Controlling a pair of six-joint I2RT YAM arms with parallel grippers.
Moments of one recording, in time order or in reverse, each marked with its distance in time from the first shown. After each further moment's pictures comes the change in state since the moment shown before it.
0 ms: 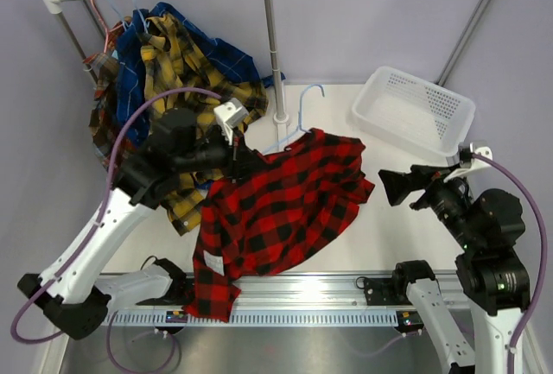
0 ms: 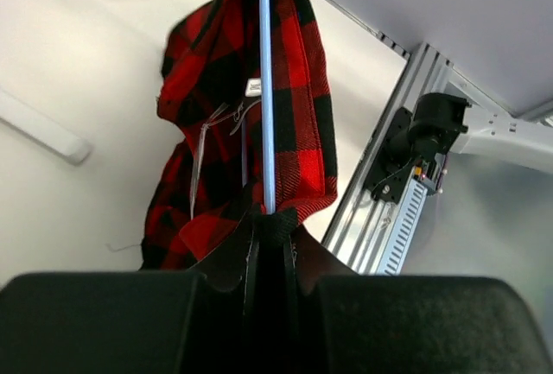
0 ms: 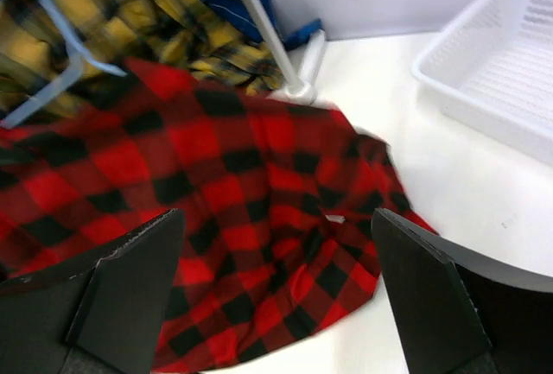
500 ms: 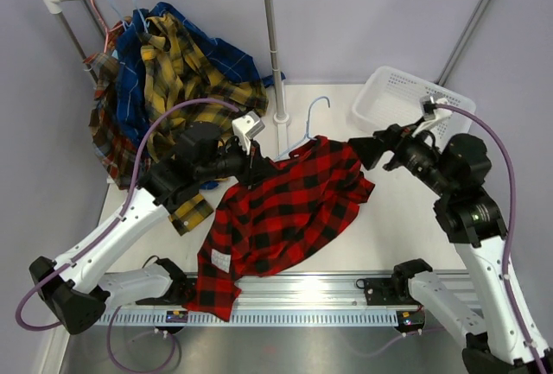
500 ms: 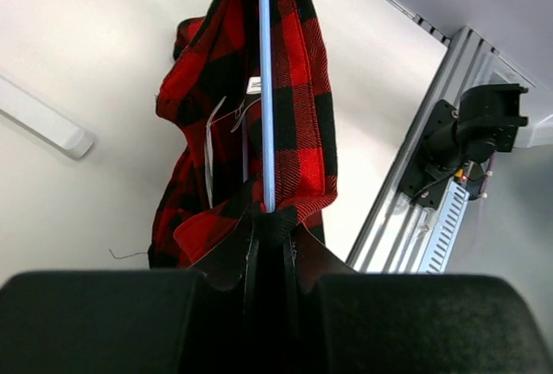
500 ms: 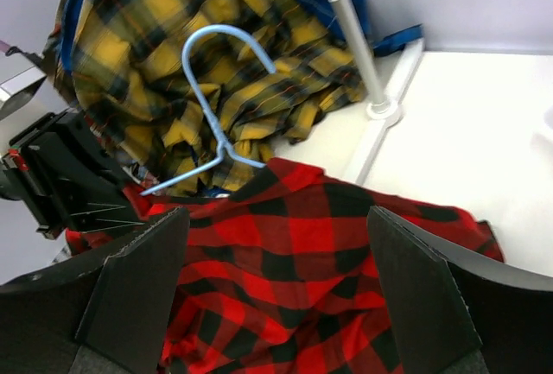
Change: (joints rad) left arm -0.105 0.033 -0.212 0.212 -0.120 0.002; right arm 0.125 0.299 0.004 0.330 -0.117 0.069
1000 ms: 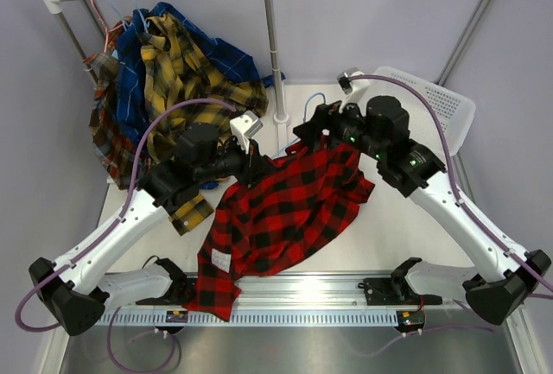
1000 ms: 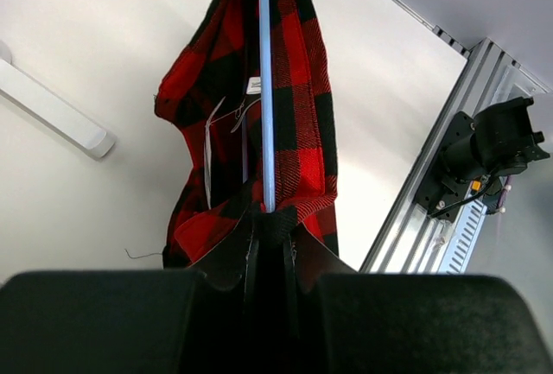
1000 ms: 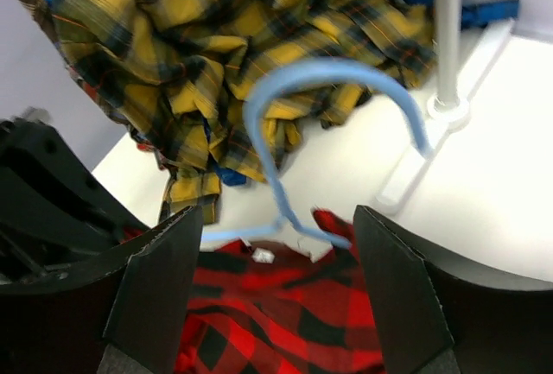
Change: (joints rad) left arm 0.000 -0.011 -0.021 0.026 -0.054 0.000; right arm 0.364 0.412 0.161 0.117 0.203 -0.082
